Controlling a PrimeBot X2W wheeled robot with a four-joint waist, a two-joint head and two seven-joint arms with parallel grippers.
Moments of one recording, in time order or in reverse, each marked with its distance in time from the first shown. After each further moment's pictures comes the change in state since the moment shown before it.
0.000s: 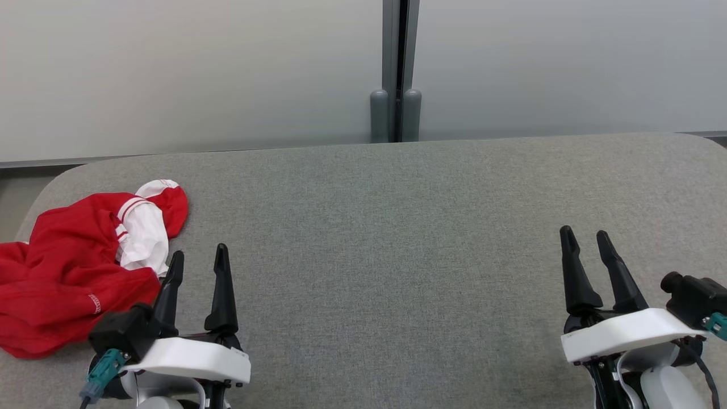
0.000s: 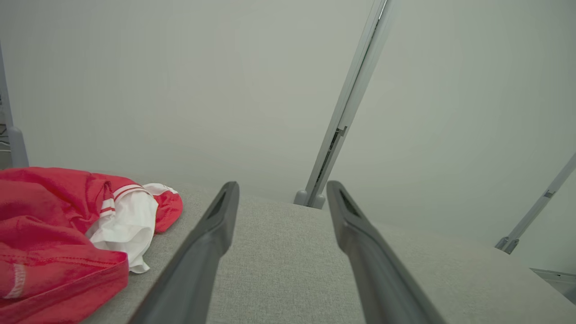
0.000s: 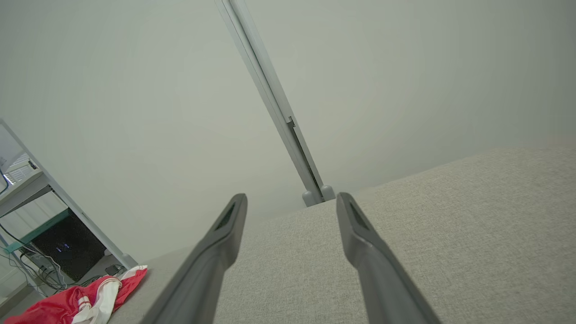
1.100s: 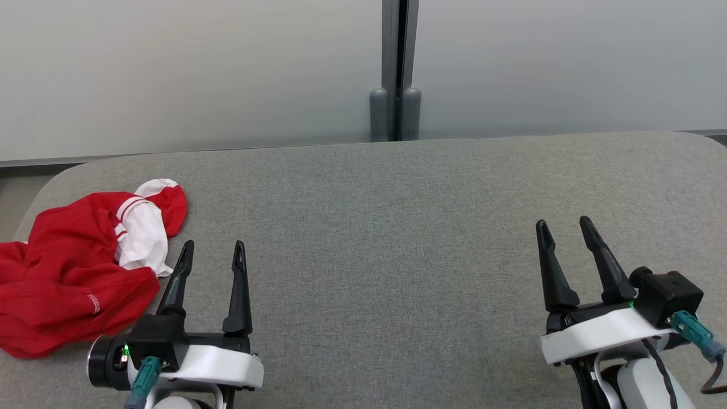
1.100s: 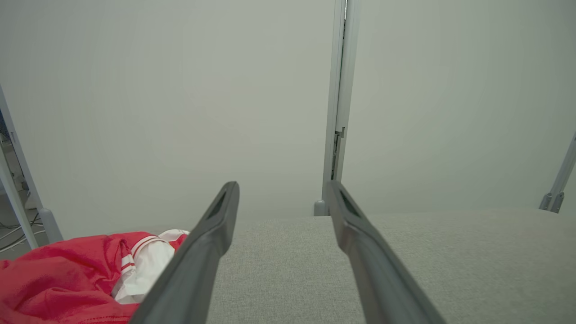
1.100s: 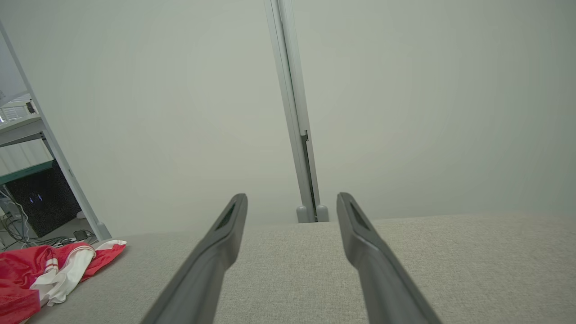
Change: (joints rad) left arm -0.002 0.003 -0.037 -0.011 0.254 0.036 -0.066; right arm -0.034 0.001 0.047 0.017 -0.232 0.000 -0.064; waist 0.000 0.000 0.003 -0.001
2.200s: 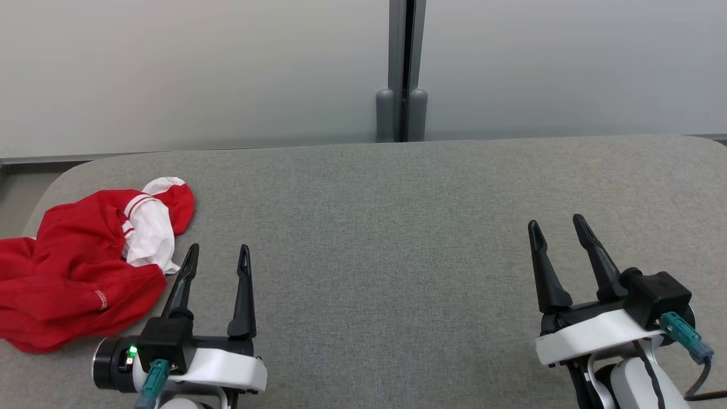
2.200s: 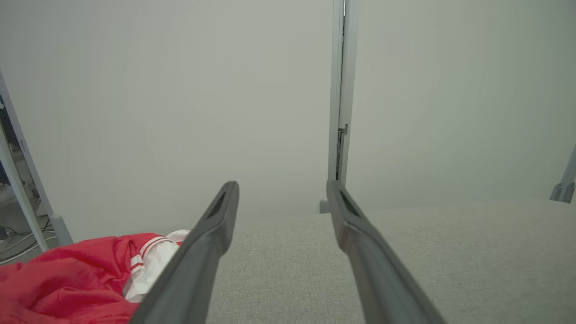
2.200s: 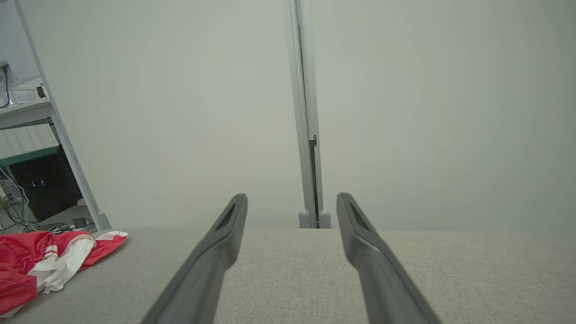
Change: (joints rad) left arm -0.003 0.001 -0.017 0.025 0.039 0.016 -0.021; right arm -0.010 0.002 0.015 0.011 -0.072 0.000 -0.023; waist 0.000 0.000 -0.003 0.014
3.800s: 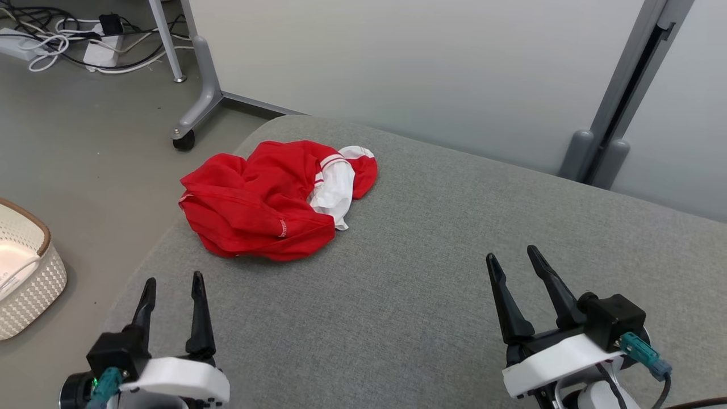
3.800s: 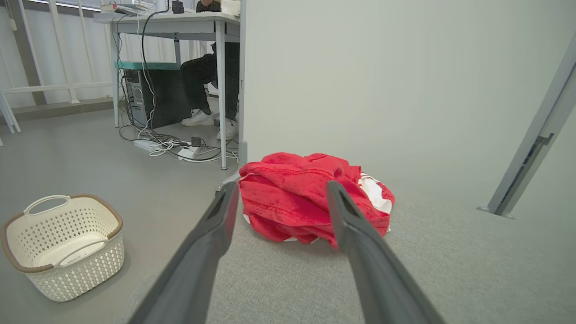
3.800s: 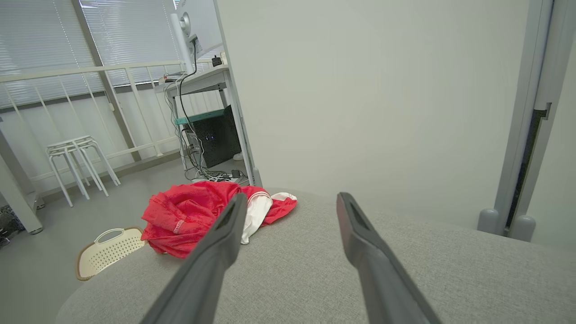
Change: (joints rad) left arm 0.053 0.001 0.124 0.087 -0.092 -0.026 0.011; right arm 0.037 0.025 0.107 0.030 0.046 0.000 0.000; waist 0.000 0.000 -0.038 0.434
